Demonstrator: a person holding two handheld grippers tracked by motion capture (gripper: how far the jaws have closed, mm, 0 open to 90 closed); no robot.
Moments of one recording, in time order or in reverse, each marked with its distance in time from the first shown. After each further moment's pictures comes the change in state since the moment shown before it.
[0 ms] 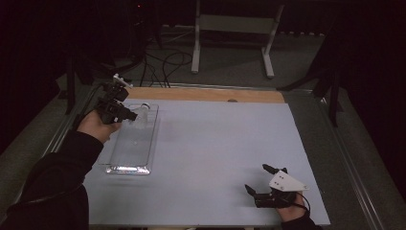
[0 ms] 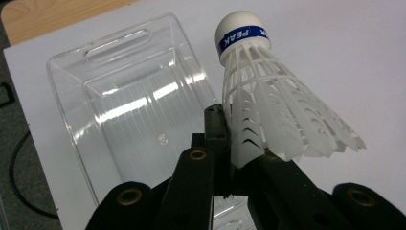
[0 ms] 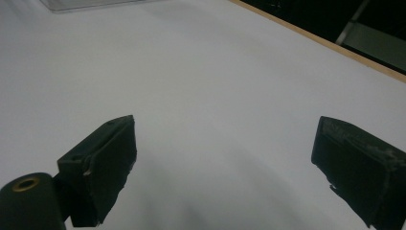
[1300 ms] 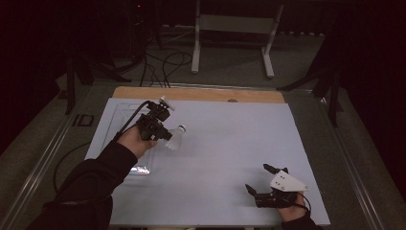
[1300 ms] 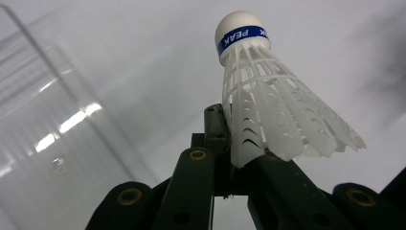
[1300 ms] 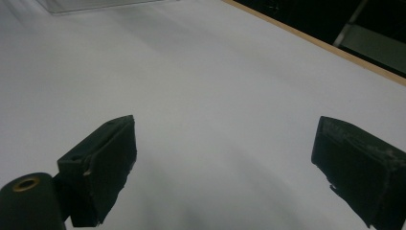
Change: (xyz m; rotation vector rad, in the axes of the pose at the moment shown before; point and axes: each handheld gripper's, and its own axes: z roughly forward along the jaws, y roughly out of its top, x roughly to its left) left arm -0.085 0.005 0.049 0.108 -0.130 0.195; right arm -0.001 0.000 -0.002 -0.007 -0.005 0.000
